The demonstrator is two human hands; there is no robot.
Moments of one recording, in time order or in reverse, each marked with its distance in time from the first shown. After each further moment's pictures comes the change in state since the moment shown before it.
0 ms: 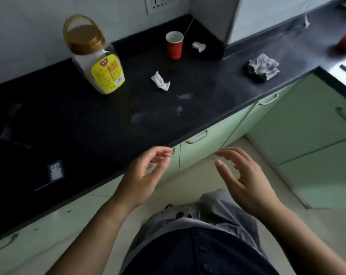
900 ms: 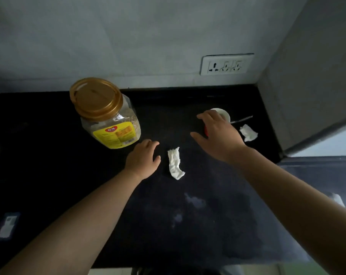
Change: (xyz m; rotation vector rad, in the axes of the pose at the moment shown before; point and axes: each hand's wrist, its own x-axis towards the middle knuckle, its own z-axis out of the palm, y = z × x) left_hand 0.365 -0.057 -0.088 0.798 0.353 -0.351; right_hand 0.499 -0.021 0.011 -0.371 -0.337 -0.474
